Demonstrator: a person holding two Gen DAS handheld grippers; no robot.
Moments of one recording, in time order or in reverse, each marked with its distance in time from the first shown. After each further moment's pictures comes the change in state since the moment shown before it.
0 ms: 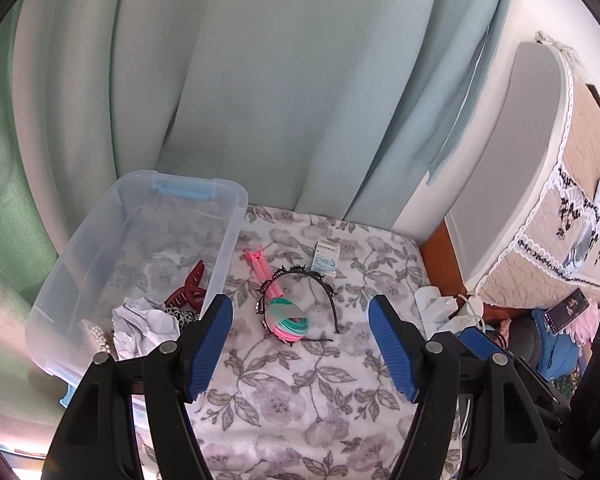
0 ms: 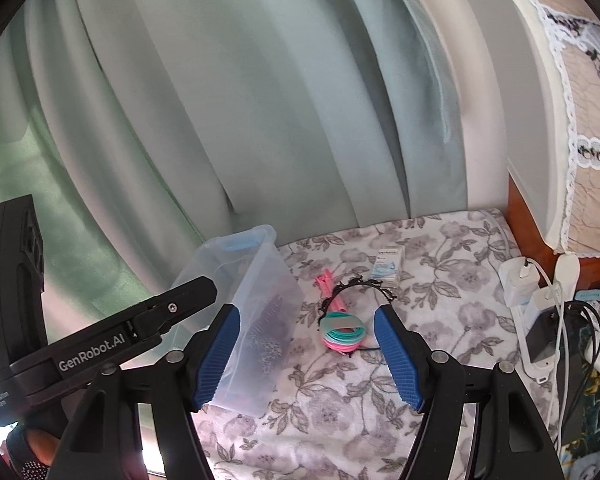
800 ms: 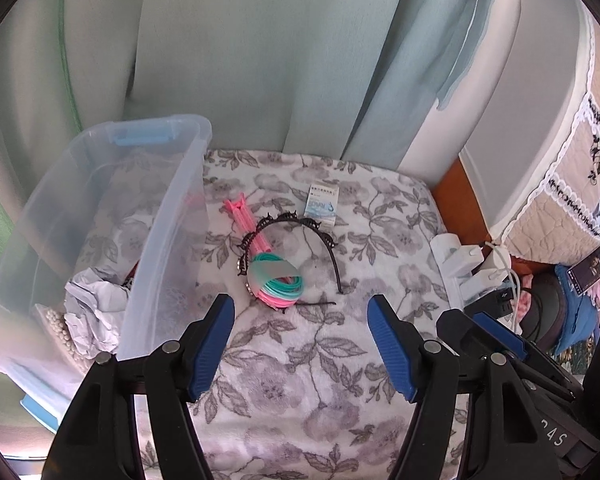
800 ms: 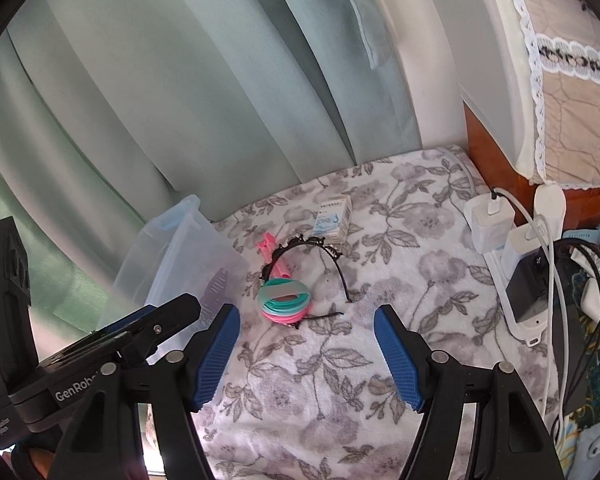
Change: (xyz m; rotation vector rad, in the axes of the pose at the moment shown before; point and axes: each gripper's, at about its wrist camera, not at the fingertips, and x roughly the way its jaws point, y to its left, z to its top) left arm 0.075 -0.015 -0.029 0.070 0.176 0.012; right arm 0.041 -0.071 -0.021 0.133 0.134 -0.081
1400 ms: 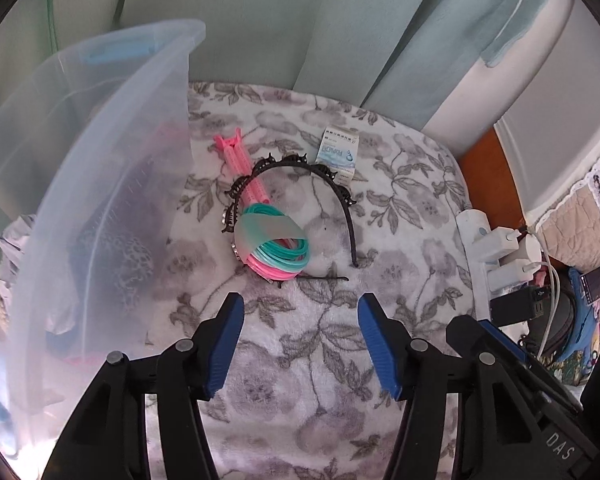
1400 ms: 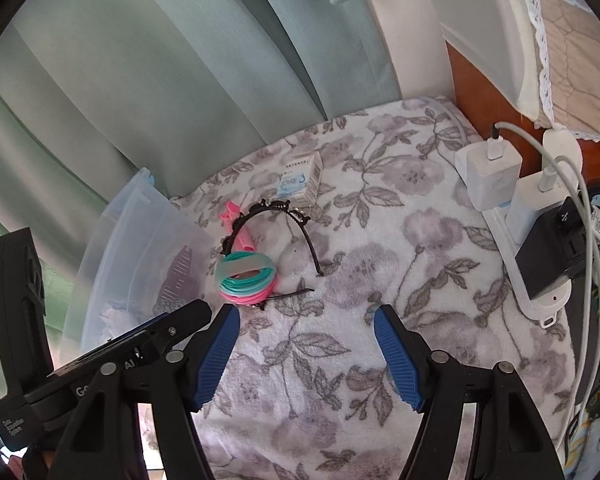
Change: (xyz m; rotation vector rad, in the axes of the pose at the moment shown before) left arm 0.079 0.014 -0.013 -0.094 0.153 -0.031; right arm 0.053 -0.030 -0.010 0.055 0.116 -0.043
